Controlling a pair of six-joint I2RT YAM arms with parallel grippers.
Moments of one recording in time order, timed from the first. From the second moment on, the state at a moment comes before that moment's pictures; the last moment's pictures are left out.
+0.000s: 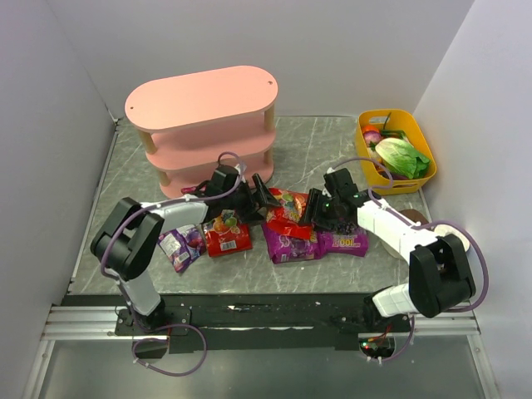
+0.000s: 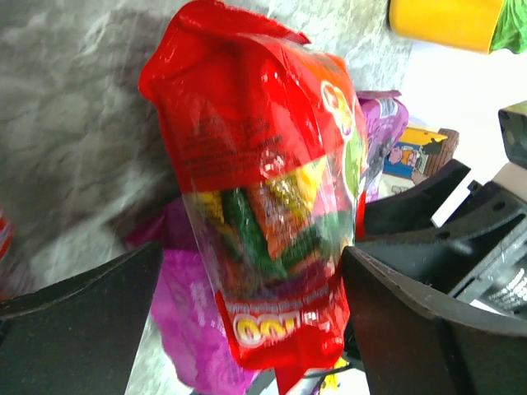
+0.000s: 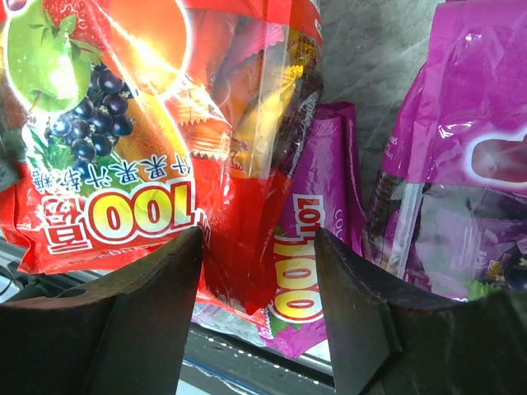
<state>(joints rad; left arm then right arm) -0.56 1.72 0.94 0.12 0.45 -1.04 0.39 1.39 0.87 -0.52 -0.20 0.62</state>
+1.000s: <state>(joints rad) -0.71 1.68 1.03 0.07 0.27 -0.98 0.37 1.16 0.89 -0.70 -0.10 0.55</state>
